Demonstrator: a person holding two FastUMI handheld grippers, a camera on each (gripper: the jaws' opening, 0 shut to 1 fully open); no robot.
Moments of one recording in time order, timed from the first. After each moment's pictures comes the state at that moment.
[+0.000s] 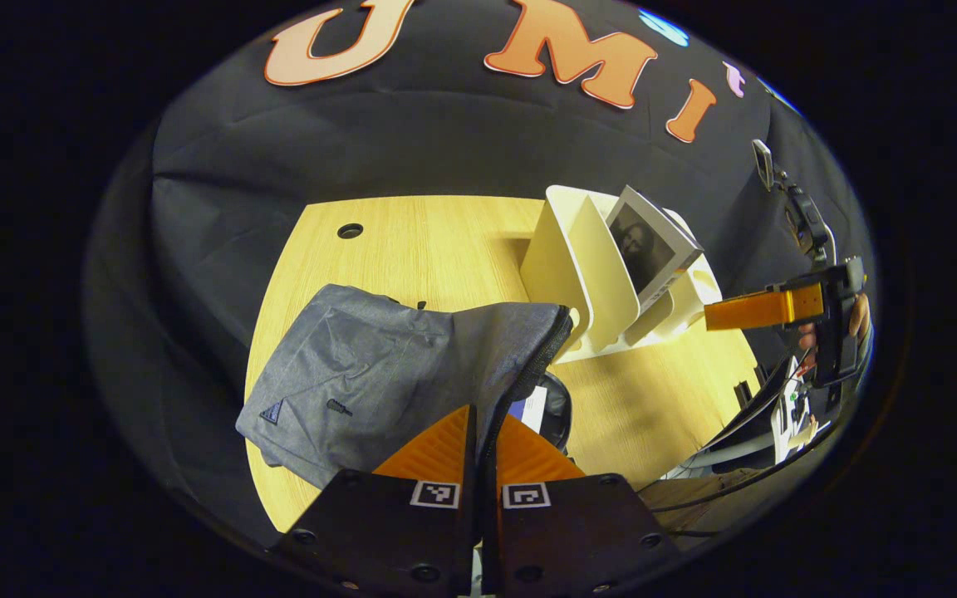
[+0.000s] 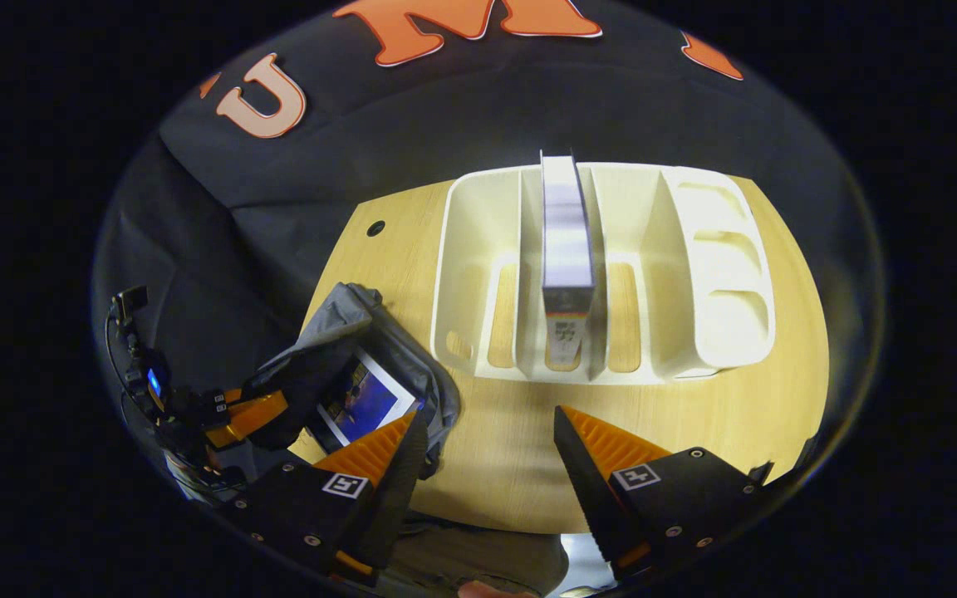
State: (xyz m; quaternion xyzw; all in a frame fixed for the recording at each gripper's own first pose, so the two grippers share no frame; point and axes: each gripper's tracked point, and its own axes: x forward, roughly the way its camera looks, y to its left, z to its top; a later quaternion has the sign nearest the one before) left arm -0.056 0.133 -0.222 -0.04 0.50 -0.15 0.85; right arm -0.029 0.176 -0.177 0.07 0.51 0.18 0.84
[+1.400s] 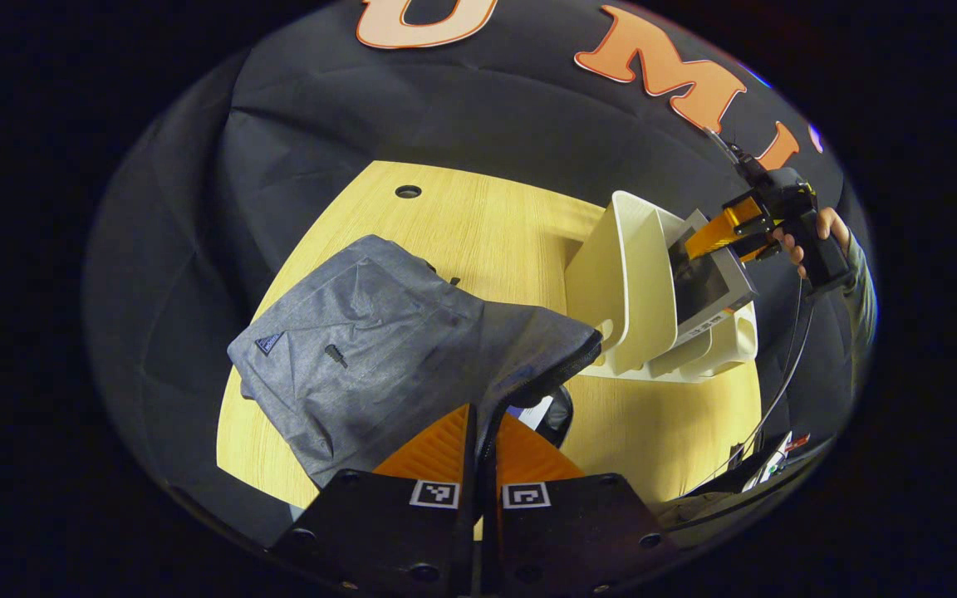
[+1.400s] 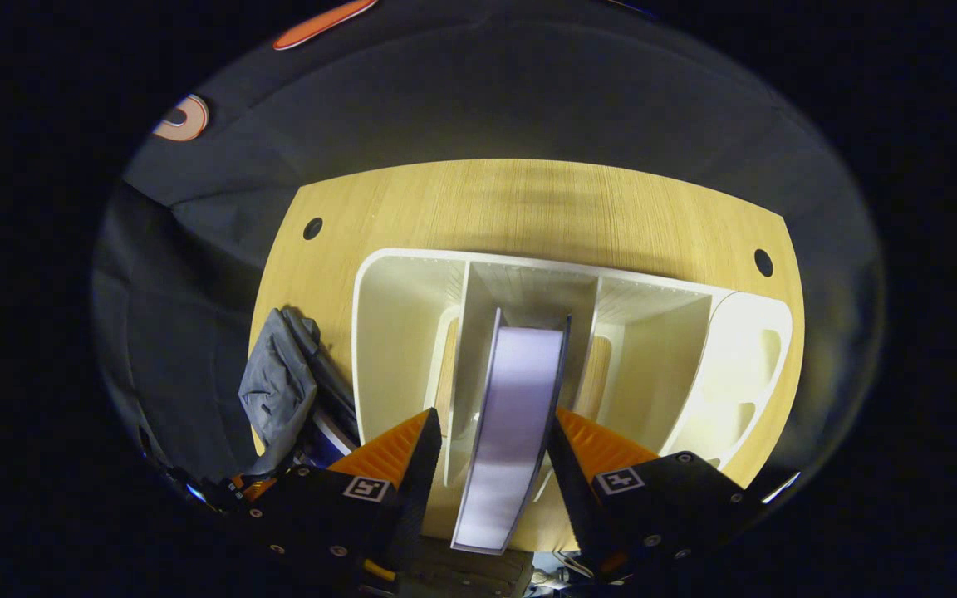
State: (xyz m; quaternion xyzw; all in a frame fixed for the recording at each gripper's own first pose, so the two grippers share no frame) left arm -0.060 0.118 -0.225 -0.11 0.53 -0.02 0.84; right arm 0.129 0.173 -0.209 0.00 0.62 0.16 0.77
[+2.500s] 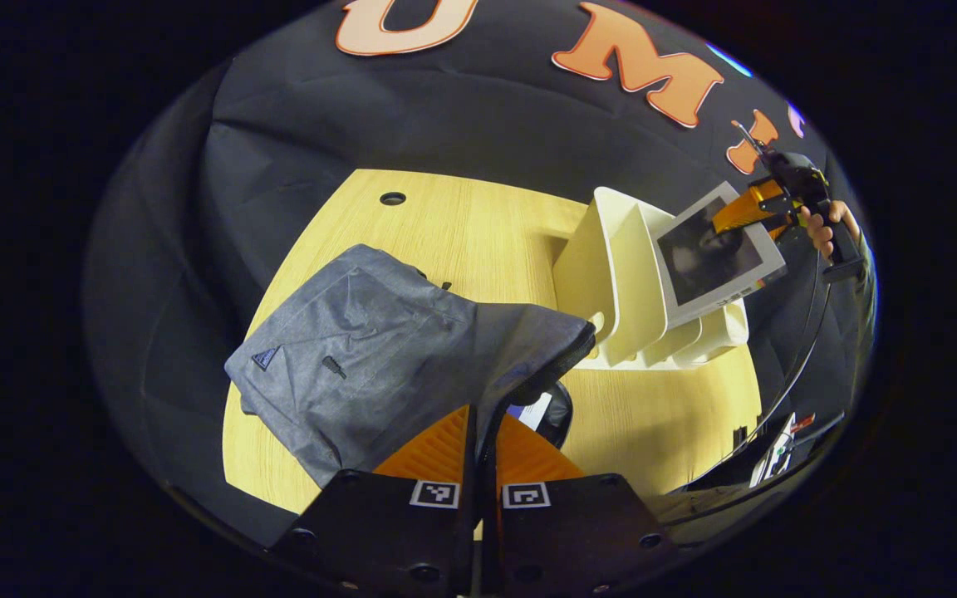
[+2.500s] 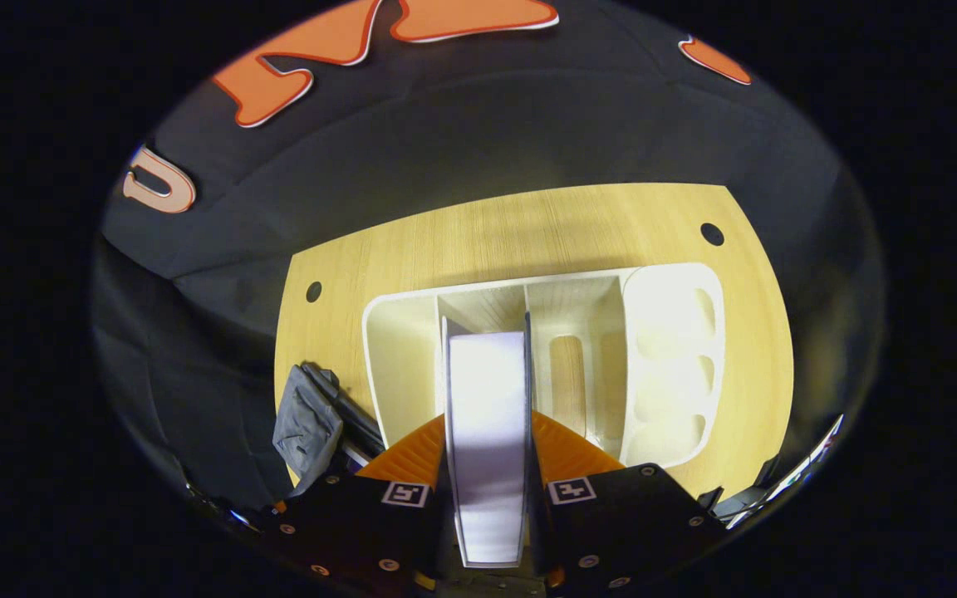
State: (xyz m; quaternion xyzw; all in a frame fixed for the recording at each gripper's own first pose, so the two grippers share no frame) left arm -0.061 0.122 -0.224 -0.09 0.52 -0.07 0.85; right arm 0.110 0.137 -0.137 0.10 0.56 0.09 0.82
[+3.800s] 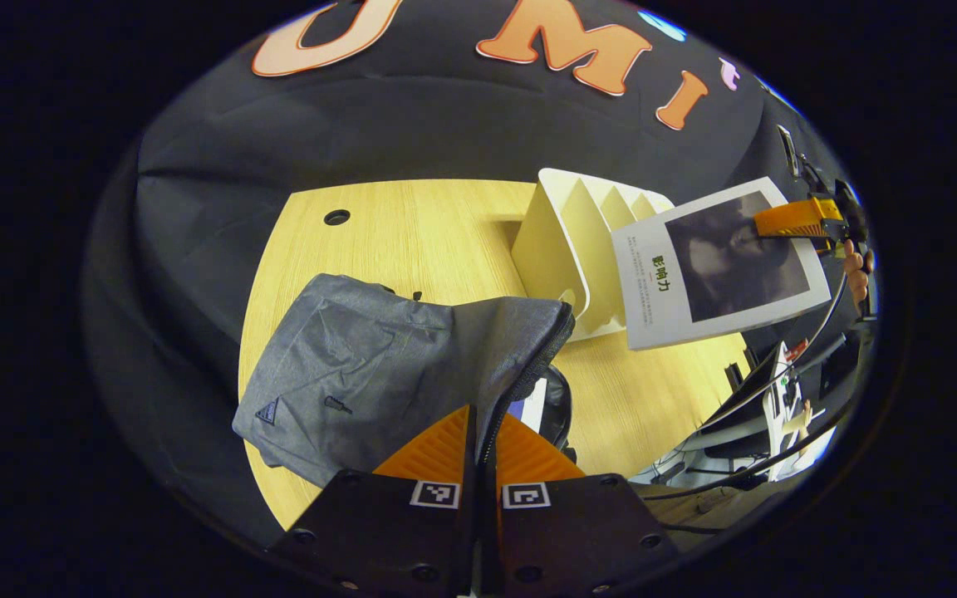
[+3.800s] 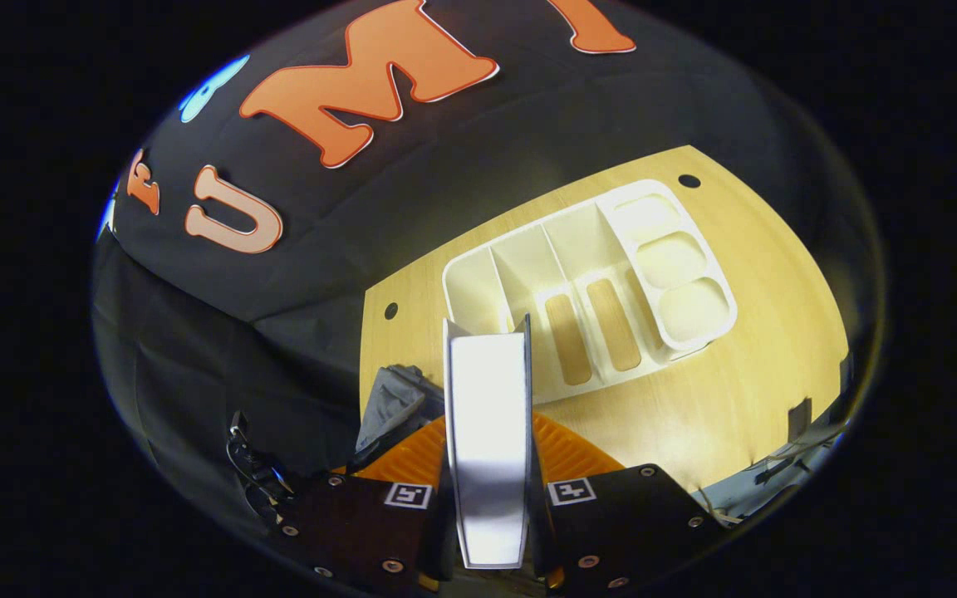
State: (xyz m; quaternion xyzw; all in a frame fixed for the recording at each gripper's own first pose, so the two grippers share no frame) left arm -0.070 0.143 -0.221 -0.03 0.52 -0.20 0.83; right arm -0.042 0.166 -0.094 0.27 0.48 0.12 0.82
